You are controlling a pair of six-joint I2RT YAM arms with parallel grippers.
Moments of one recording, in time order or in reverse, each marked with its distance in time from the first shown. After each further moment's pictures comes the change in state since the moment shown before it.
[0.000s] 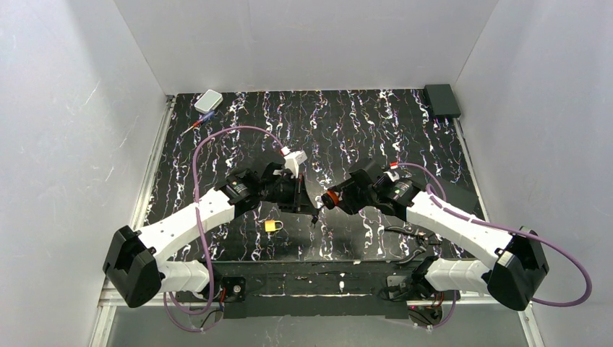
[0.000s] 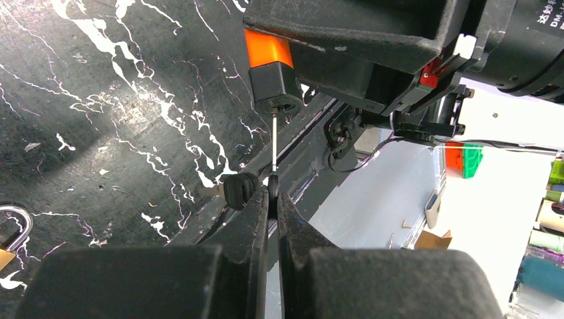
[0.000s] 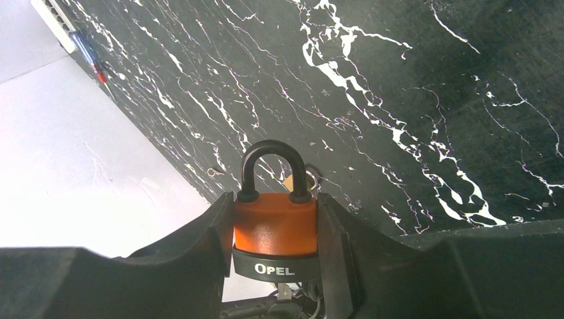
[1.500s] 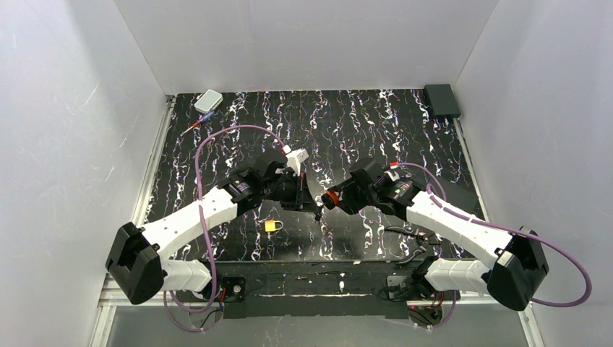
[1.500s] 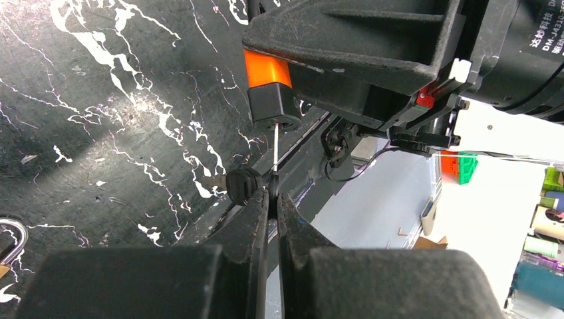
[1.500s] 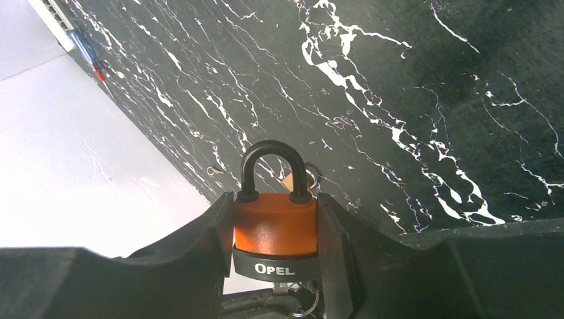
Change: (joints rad) left arm 0.000 0.027 0.008 0.034 -0.011 -0.018; right arm 0.000 0.001 0.000 0.002 -0.014 -0.005
